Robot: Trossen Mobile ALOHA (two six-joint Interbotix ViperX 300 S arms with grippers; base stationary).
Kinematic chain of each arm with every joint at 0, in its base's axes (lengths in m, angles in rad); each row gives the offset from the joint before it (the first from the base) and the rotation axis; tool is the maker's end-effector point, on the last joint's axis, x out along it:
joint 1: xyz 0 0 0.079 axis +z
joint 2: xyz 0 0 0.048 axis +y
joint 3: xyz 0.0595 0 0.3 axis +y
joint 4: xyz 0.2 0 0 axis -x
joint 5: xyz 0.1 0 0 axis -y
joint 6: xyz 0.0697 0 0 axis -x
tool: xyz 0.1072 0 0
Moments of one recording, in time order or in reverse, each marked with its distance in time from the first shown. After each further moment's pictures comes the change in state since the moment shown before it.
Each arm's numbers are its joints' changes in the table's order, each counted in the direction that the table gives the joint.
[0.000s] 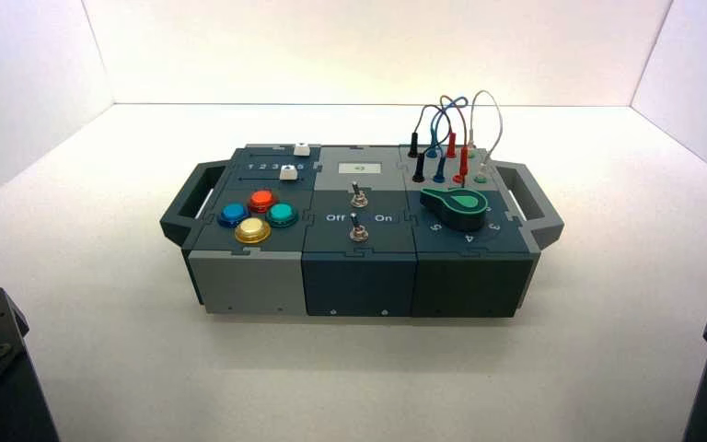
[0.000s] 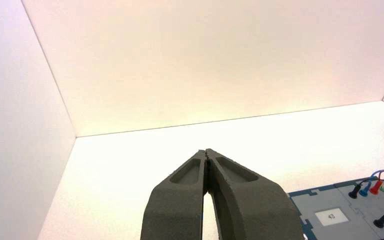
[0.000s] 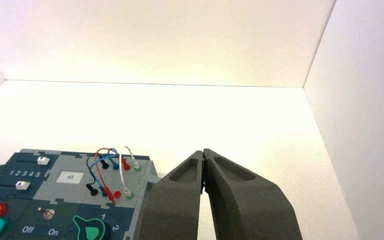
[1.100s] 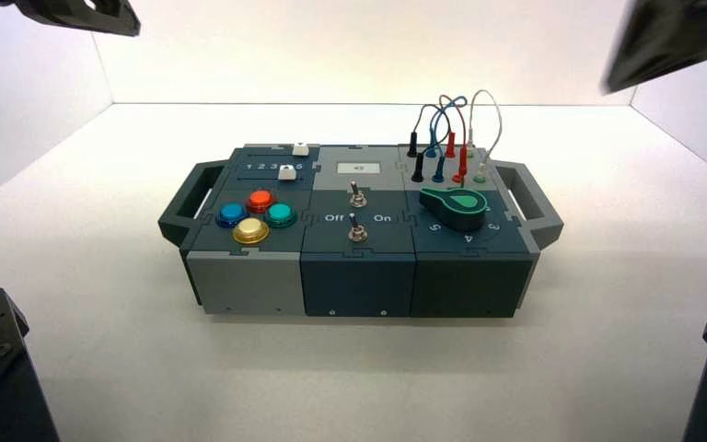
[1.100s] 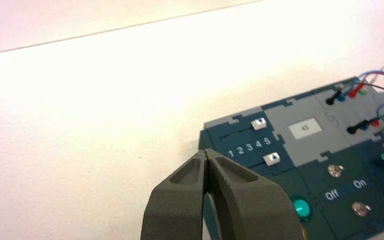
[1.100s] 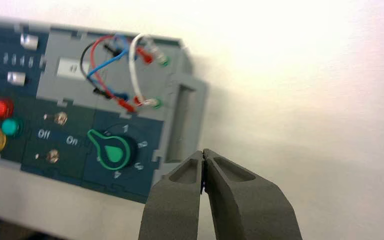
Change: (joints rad) left arm -0.160 0.426 -0.086 0.003 -0.123 0.012; right arm 0.175 0.821 -0.141 -0.138 -0.051 0.009
